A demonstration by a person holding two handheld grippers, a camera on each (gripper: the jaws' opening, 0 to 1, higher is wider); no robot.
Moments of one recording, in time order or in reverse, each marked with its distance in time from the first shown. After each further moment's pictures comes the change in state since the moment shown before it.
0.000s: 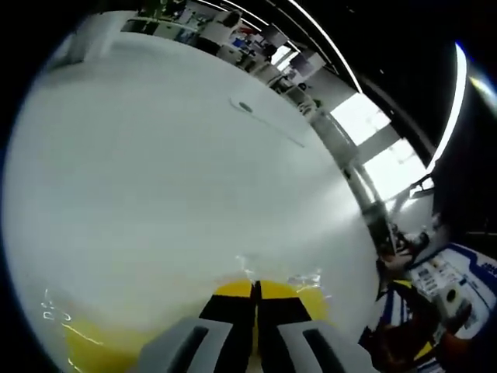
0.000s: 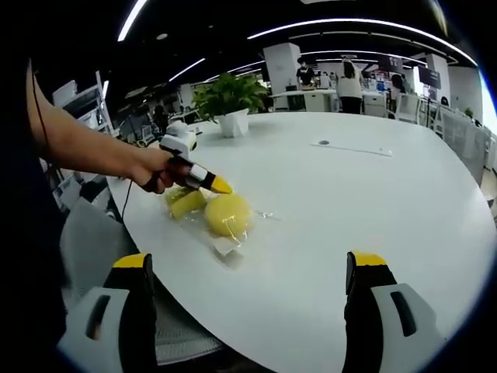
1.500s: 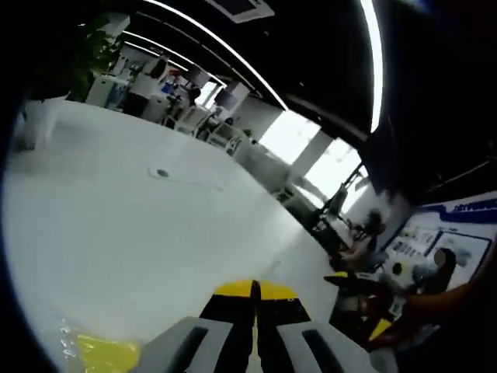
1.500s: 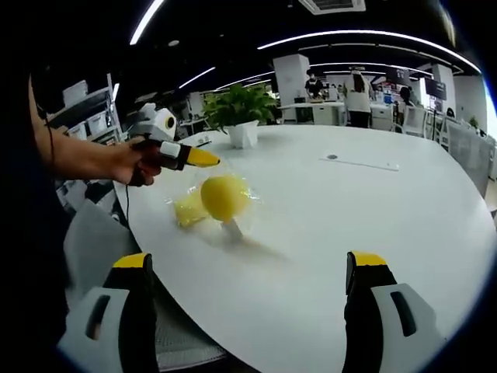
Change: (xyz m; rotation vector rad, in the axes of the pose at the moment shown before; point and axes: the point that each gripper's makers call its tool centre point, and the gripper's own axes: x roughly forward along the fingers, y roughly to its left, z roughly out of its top) left arm -0.081 -0.109 0.019 0.337 -0.212 -0.275; right arm -0.001 0.010 0.013 -0.030 -0.066 0.036
